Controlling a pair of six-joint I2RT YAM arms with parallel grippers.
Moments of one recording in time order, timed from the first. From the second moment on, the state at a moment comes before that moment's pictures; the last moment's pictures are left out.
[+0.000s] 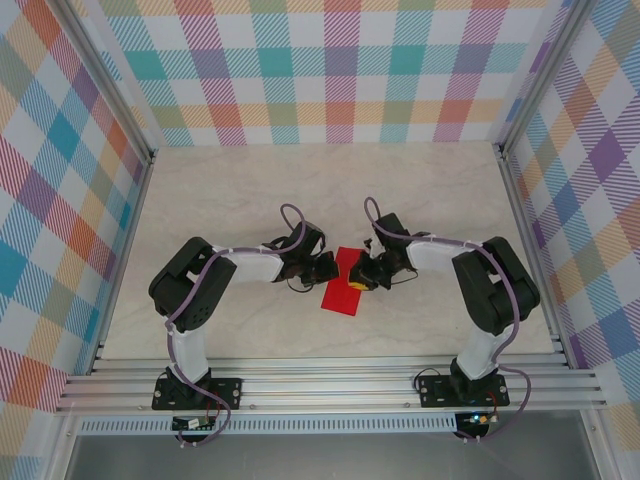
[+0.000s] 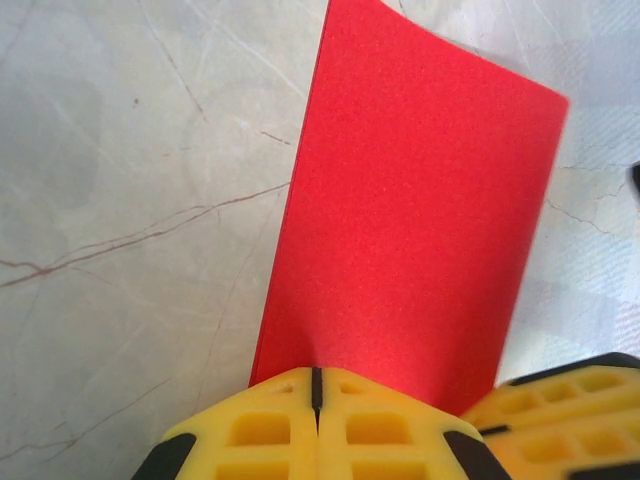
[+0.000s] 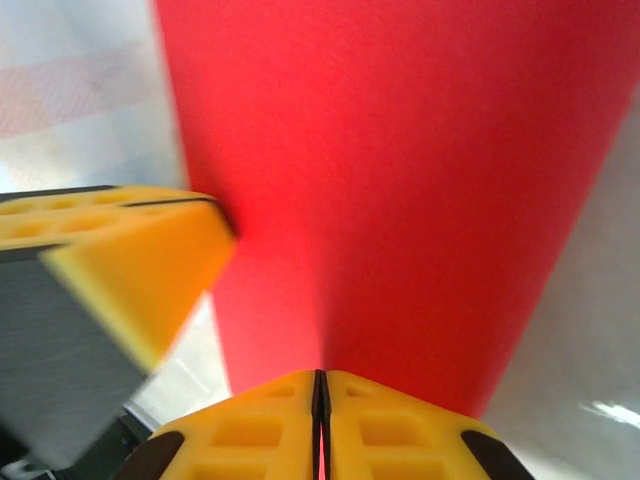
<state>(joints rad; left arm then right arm) -0.68 1.90 0.99 -0.03 0.34 -0.86 0.48 1.76 0.89 -0.35 -0.61 0.76</state>
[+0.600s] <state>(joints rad) -0.68 1.91 1.01 -0.03 0.34 -0.85 0.45 1.65 0.79 -0.27 -0.68 0.75</state>
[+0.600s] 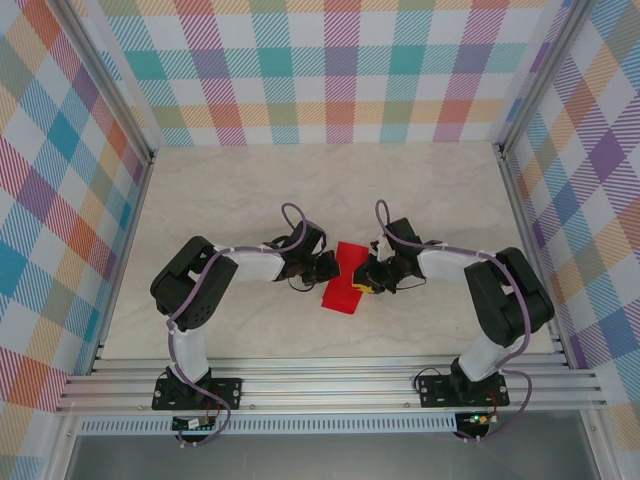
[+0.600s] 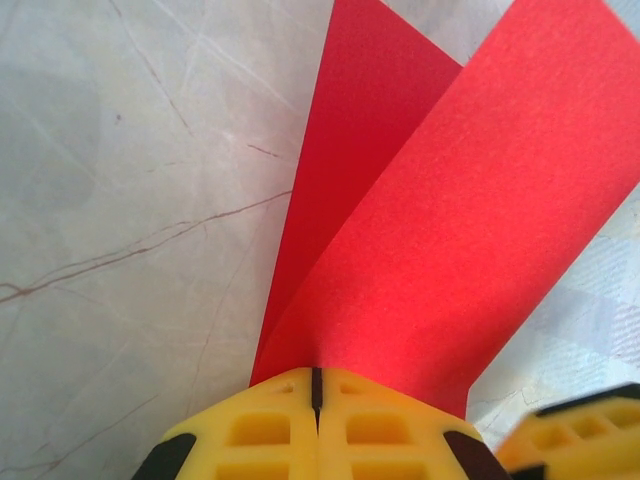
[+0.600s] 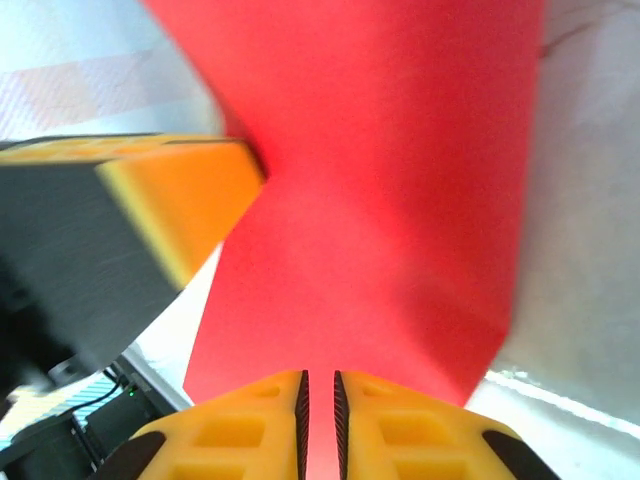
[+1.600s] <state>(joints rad) -0.68 1.91 1.01 -0.03 0.34 -0.84 0.48 1.58 0.70 -0.19 -0.74 0.75</state>
